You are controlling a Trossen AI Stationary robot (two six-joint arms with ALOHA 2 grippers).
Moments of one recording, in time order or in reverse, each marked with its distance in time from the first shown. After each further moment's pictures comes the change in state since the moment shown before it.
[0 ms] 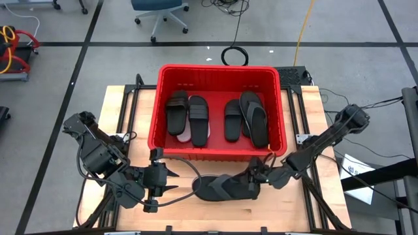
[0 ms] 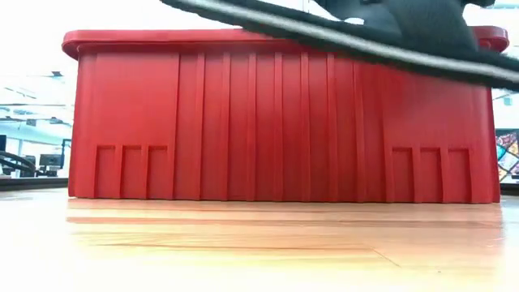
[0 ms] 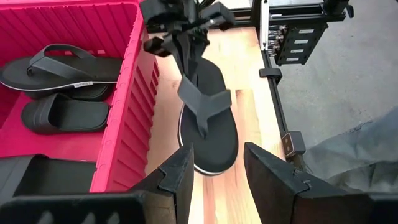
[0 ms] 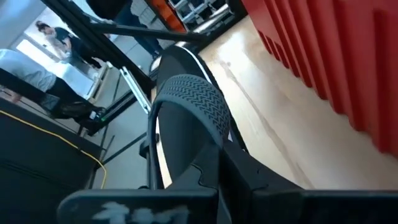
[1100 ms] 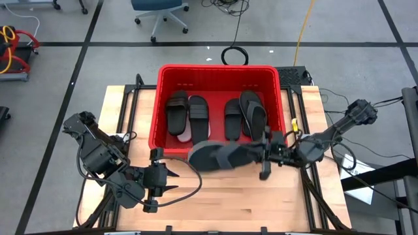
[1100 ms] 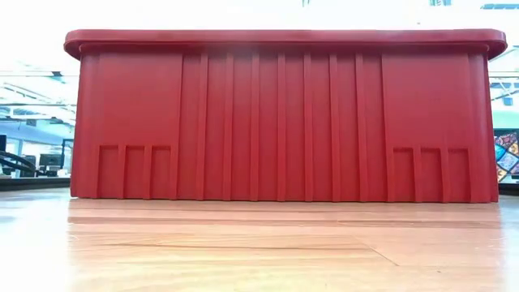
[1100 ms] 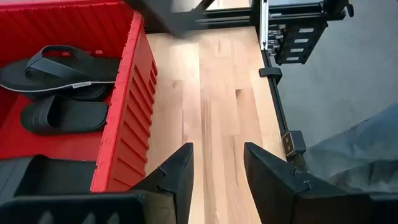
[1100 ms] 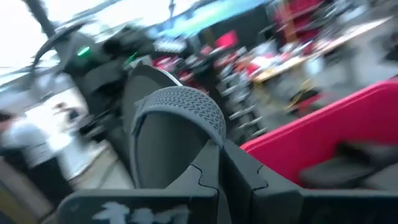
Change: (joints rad) left arm 0.000 0.000 0.000 0.000 0.001 0.005; right arm -0.055 -0.219 0.293 0.008 0.195 -0.550
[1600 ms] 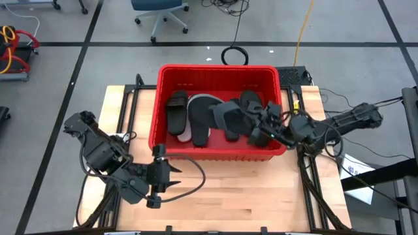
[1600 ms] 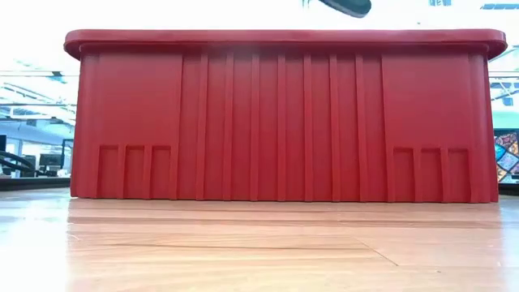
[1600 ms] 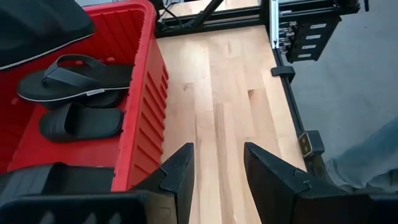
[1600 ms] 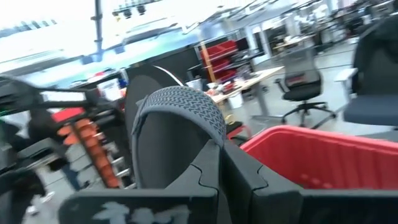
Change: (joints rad) left arm 0.032 0.000 0.000 0.000 -0.010 0.074; right arm -0.275 -0.043 0.001 0.013 0.071 -0.094
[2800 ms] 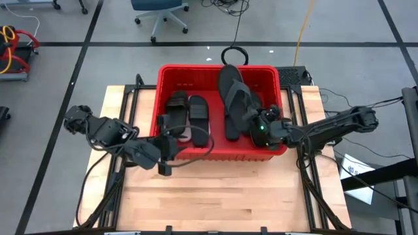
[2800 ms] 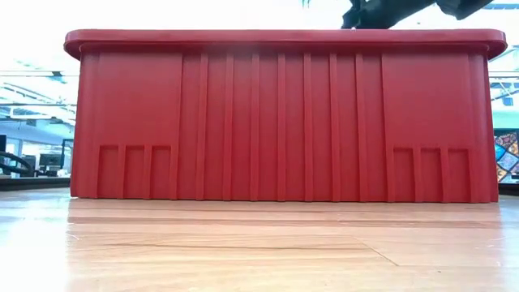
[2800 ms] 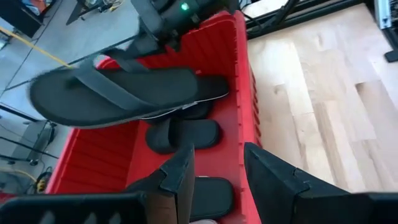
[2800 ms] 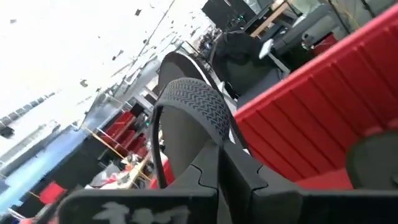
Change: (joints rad) left arm 0.212 -0.056 0.000 -0.015 -0.115 0.353; right arm -0.162 0.108 -0.311 0.346 0.448 0.497
